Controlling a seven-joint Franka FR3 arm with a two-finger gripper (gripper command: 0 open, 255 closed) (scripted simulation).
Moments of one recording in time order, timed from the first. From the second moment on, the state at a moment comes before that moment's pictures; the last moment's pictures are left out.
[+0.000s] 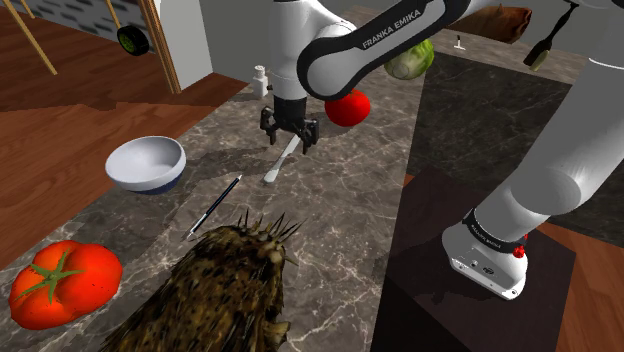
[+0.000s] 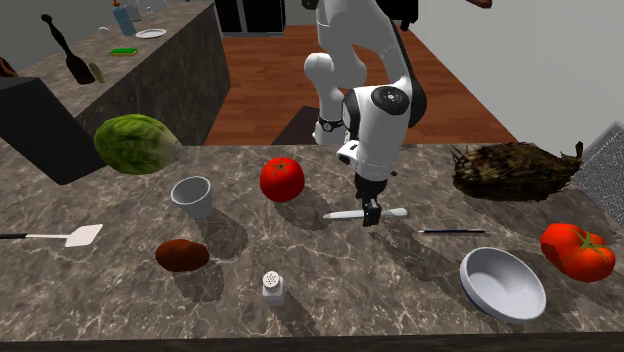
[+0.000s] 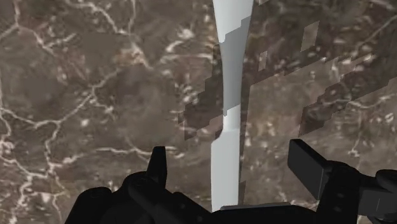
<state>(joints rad) -0.13 0.21 0.62 -2.09 -0.15 2.24 1.69</state>
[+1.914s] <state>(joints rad) -0.15 0.08 0.64 -1.97 -0.05 2.02 1.62</state>
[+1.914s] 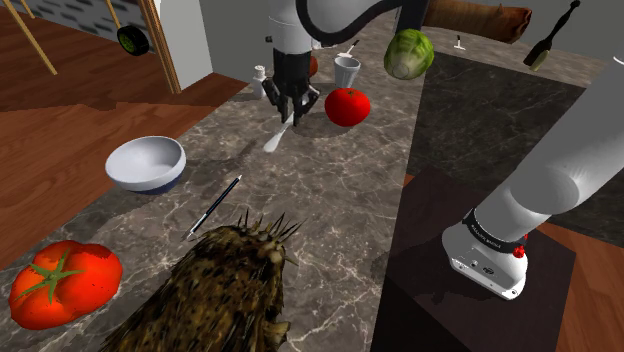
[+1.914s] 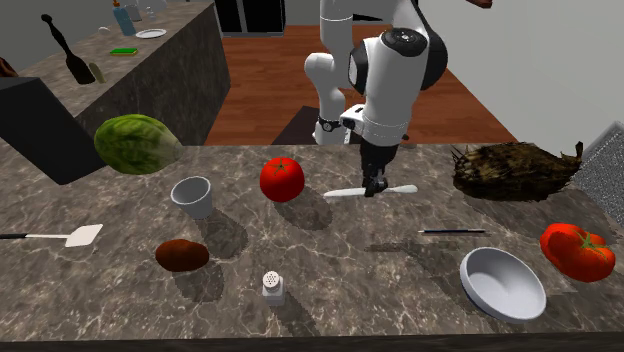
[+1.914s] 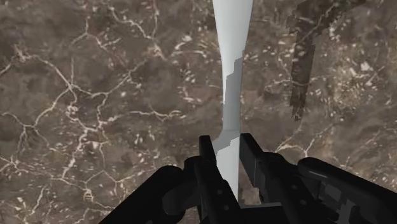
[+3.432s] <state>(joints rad) -0.16 0.04 0.64 -1.70 -0.02 1.72 1.60</state>
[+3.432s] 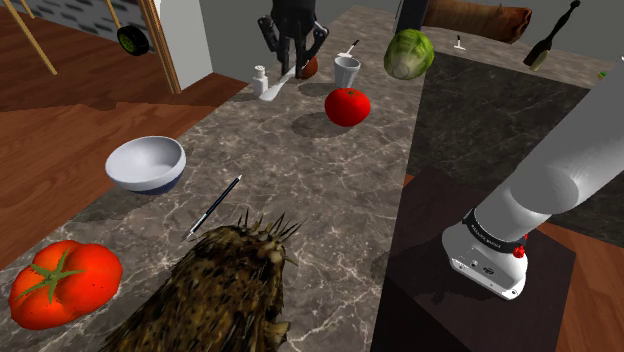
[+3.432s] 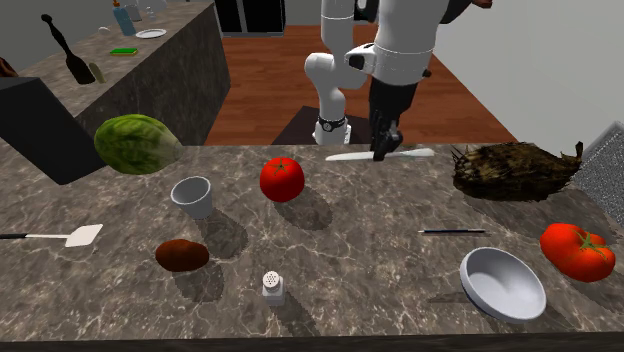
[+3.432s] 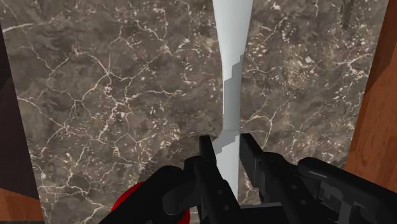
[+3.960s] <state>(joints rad) -0.17 0.01 0.63 -1.64 0.00 1.64 1.57</state>
